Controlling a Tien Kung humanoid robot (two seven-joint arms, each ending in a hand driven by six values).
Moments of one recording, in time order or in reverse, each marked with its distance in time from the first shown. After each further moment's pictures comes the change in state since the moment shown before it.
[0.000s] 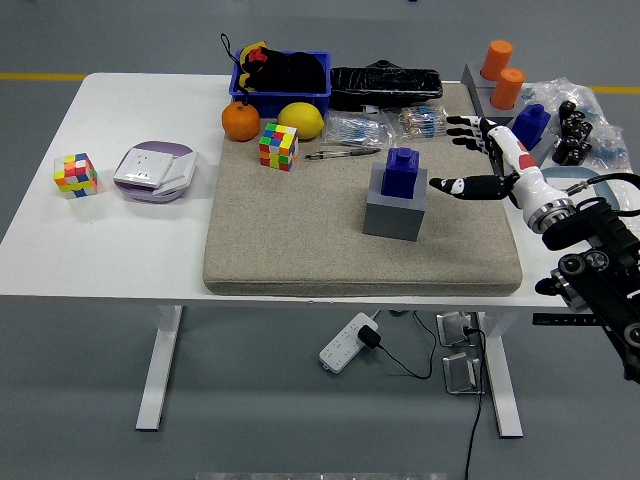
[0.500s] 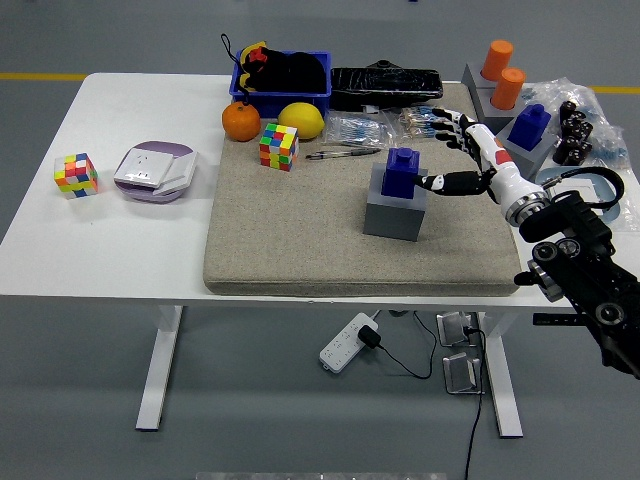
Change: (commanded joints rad) left arm -0.007 -0.001 0.014 -0.001 -0.004 -0.002 0.000; right arm 0.077 0.042 -0.095 -0.137 0.067 -0.004 0.040
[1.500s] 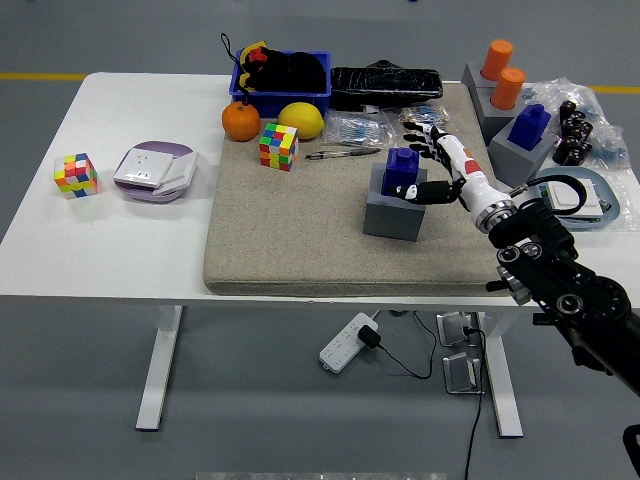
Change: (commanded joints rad) left arm -0.004 0.000 0.022 -0.001 0.002 -0.001 -0.001; right arm 0.065 0.080 -0.129 -0.172 0.122 -0.057 0.125
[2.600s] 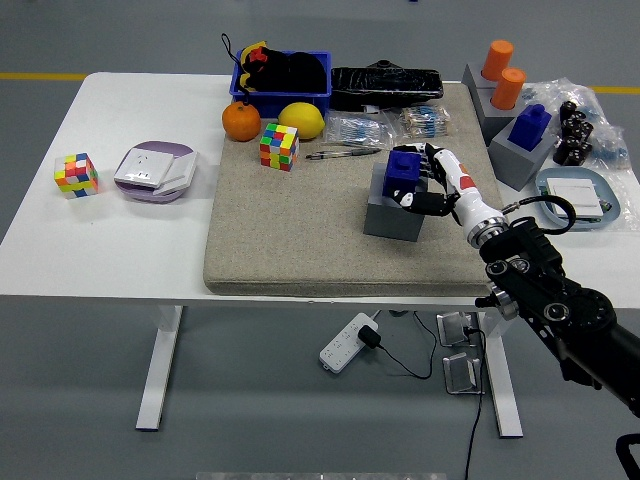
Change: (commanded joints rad) left arm 0.000 0.000 0.015 -0.002 0.001 0.000 0.000; right arm -0.002 0.030 -0.074 -0.047 0.087 -0.068 0.069
